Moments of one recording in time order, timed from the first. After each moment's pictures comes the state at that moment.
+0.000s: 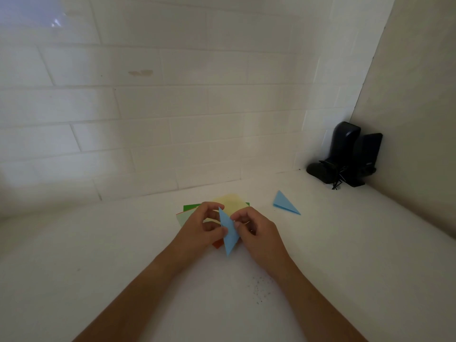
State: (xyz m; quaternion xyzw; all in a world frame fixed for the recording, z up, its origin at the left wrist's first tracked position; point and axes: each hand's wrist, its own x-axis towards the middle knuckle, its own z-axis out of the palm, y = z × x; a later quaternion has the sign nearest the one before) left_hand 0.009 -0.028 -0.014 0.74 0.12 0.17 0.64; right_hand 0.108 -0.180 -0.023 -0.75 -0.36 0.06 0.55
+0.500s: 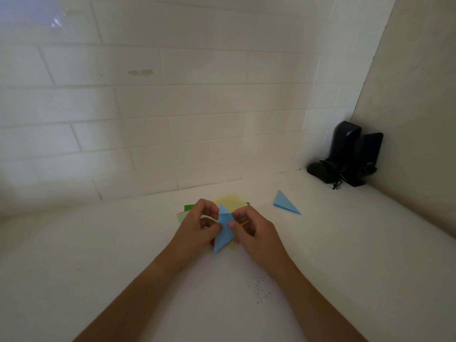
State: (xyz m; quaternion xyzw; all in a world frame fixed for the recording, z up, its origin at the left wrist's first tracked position) left_hand 0.008 -0.023 -0.016 0.75 0.13 0.20 0.62; right_hand 0.106 -0.179 -0.022 -0.75 -0.38 0.07 0.54
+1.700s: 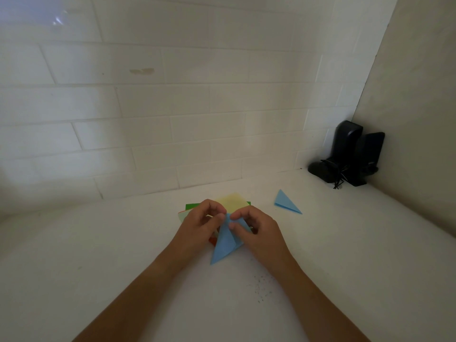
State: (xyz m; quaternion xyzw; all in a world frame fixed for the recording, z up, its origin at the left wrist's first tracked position) left_hand 0.007 -0.027 -0.008 0.79 0.12 0.22 0.57; right_hand 0.106 -0.181 -0.022 -0.71 -0.37 0.08 0.59
